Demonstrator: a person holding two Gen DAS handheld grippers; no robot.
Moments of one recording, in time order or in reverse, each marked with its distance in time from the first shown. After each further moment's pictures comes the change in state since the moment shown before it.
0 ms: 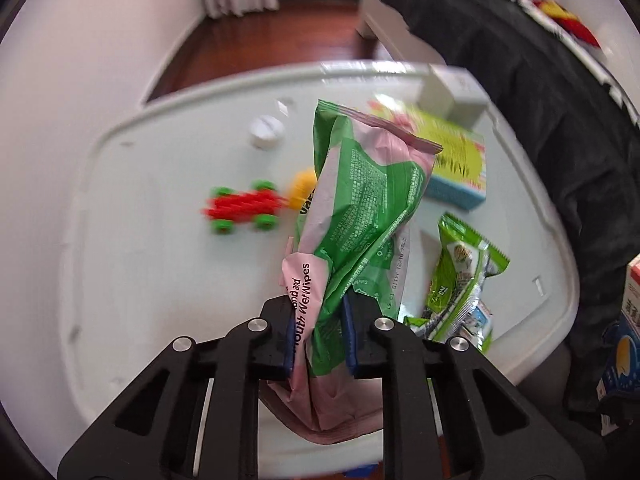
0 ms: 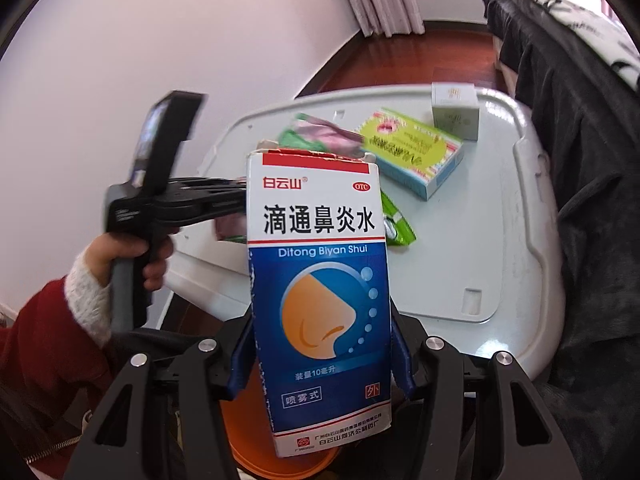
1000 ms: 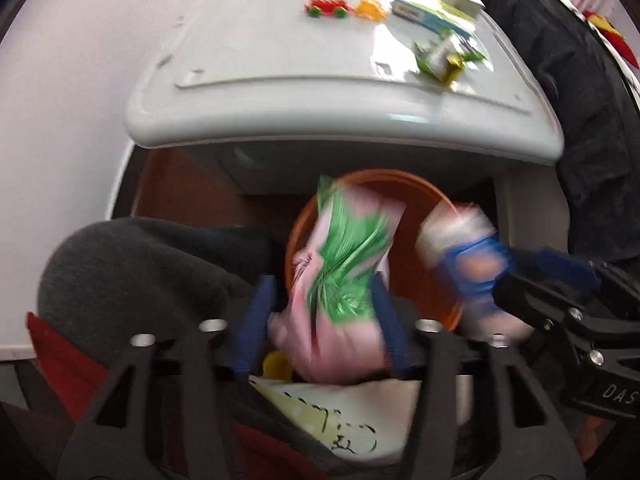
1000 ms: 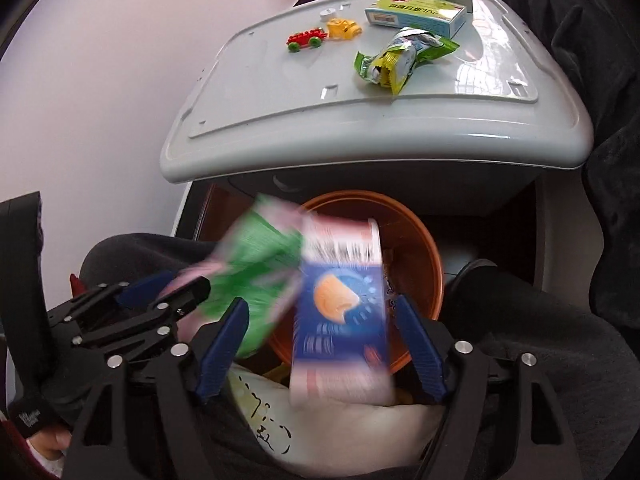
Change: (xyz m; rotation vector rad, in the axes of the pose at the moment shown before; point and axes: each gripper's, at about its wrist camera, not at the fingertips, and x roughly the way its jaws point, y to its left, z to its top) left arm -0.096 -0.003 -0.248 -0.199 0.164 0.085; right arm 0.028 0.104 -0.155 0.166 0.178 -0.075
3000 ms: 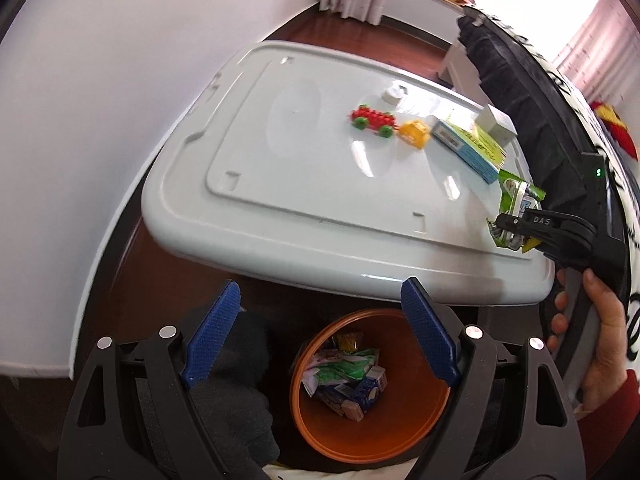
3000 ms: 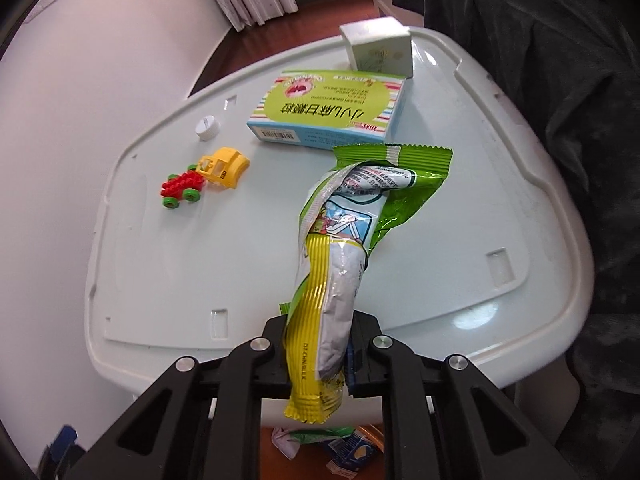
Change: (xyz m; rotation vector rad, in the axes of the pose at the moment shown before) left arm -0.018 0.053 0.093 -0.159 -0.194 -0.092; right arm 0.031 -0.066 0.182 0.228 -0.163 -0.173
